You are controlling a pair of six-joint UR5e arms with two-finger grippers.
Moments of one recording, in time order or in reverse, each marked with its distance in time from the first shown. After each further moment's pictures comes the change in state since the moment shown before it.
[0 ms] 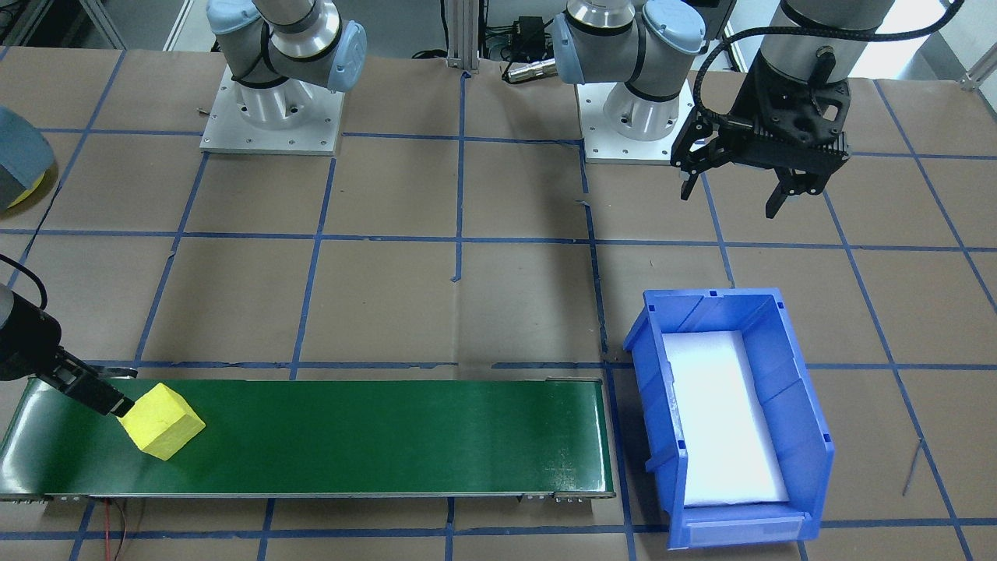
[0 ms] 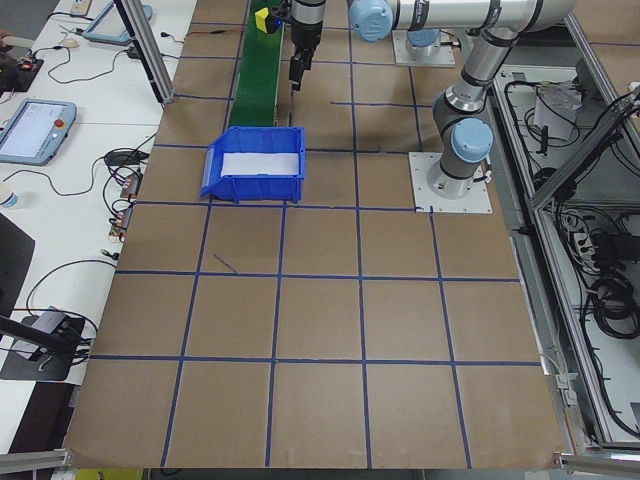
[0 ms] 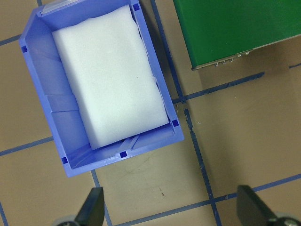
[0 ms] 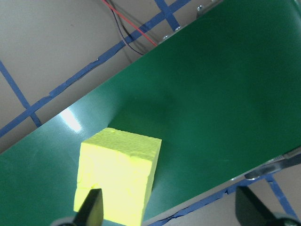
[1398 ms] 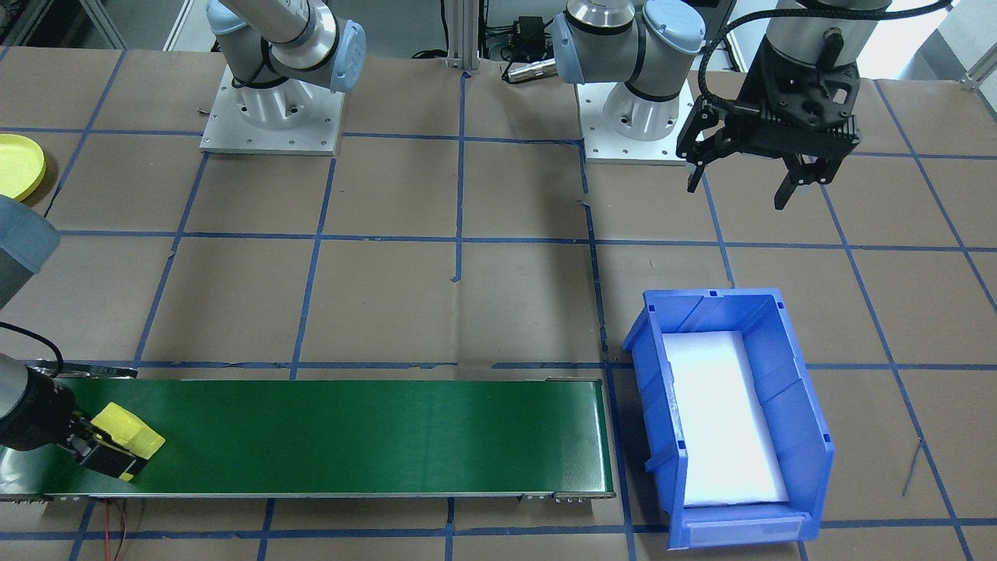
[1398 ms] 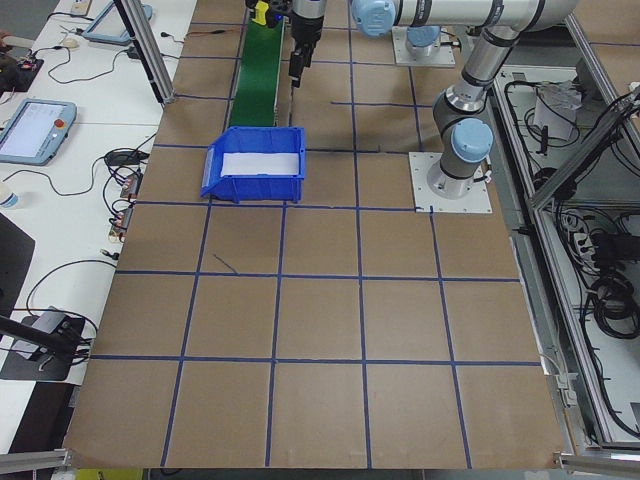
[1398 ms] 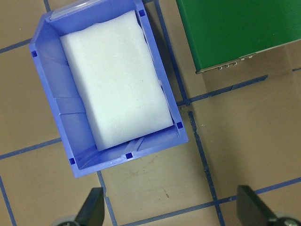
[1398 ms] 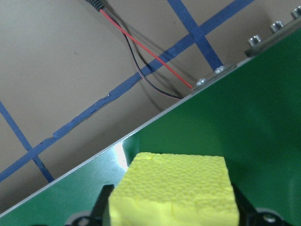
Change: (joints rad) left arm -0.003 0.017 0.017 -0.016 0.017 -0.003; right arm 0.000 0.171 -0.088 -0.080 0.062 0.007
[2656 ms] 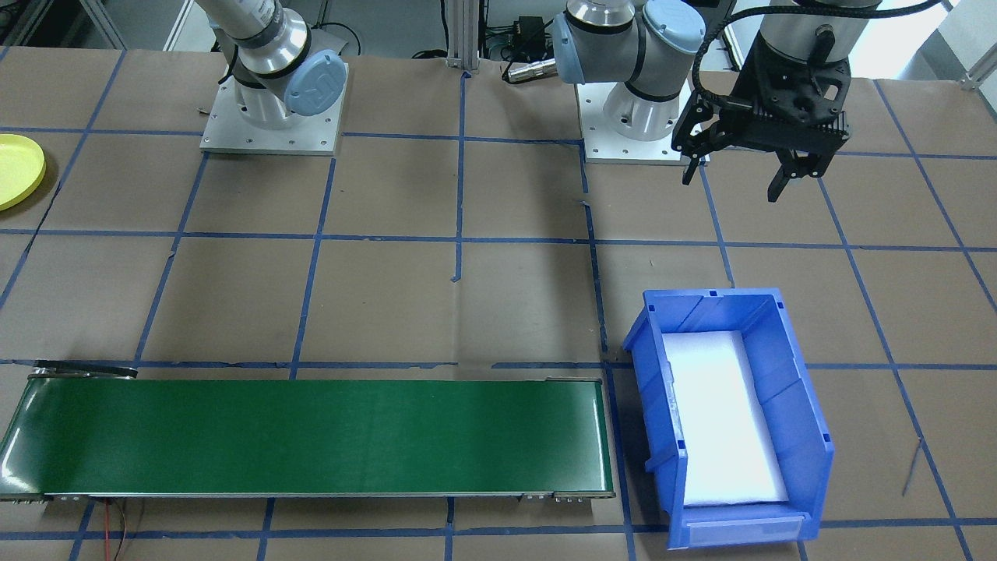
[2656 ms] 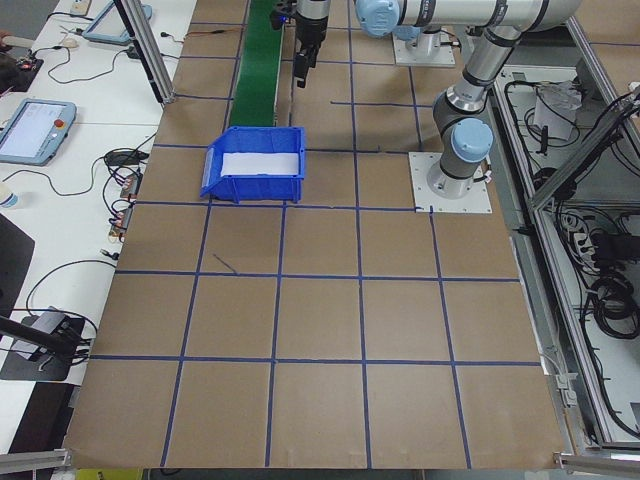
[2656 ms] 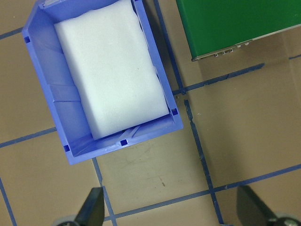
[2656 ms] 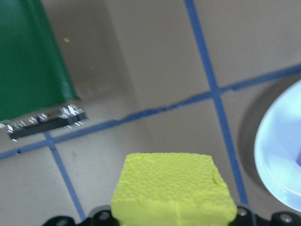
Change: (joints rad) left arm 0.000 0.011 -0.015 -0.019 0.000 0.000; right arm -0.501 -0.194 0.097 0.276 -0.146 -0.779
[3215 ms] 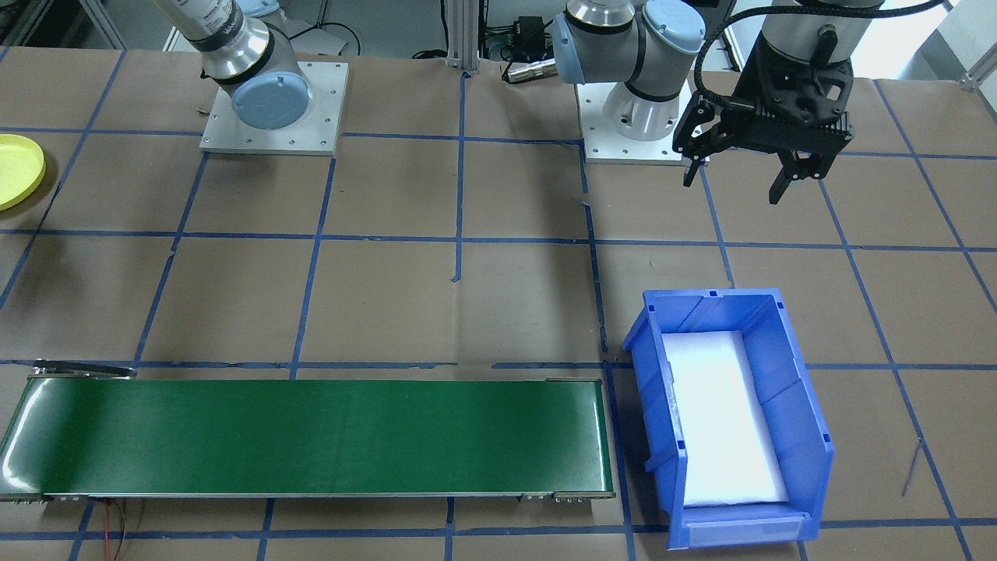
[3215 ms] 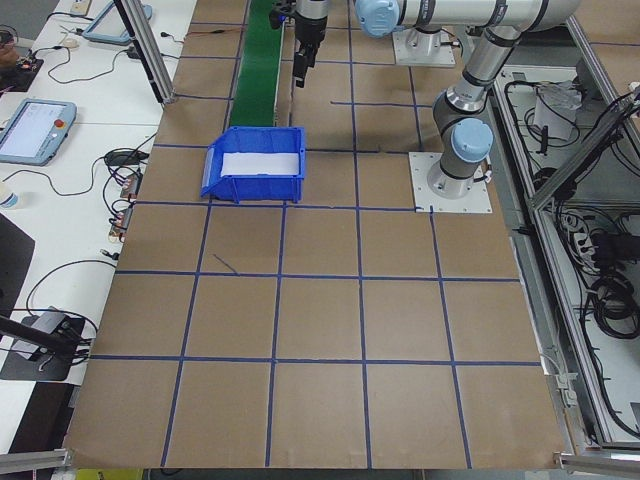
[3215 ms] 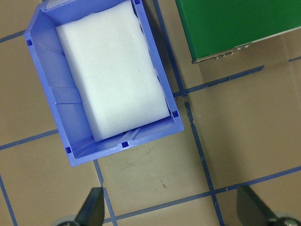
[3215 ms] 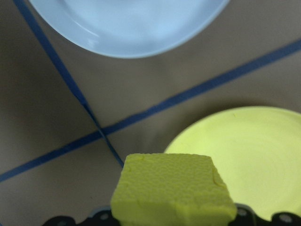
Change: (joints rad) left arm 0.006 -0.003 0.001 0.010 -0.007 0.002; right arm -0.398 -0.029 0.181 -0.024 -0.160 -0.202
